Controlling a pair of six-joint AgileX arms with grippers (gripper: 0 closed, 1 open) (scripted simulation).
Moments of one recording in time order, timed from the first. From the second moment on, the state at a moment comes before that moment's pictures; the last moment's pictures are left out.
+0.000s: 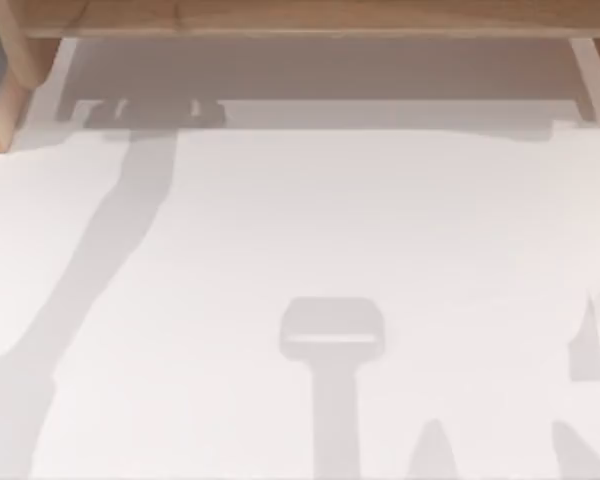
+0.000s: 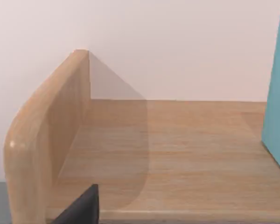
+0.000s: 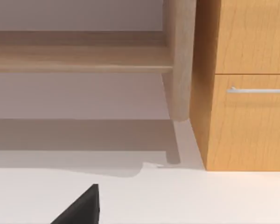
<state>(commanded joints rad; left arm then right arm) -0.37 1.37 1.46 -0.06 -0.34 0.01 0.00 0.00 0.00 0.00 0.00 0.00</state>
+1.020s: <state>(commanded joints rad) -0.53 1.98 2.09 -0.10 -0.49 0.01 0.00 0.00 0.00 0.00 0.00 0.00</state>
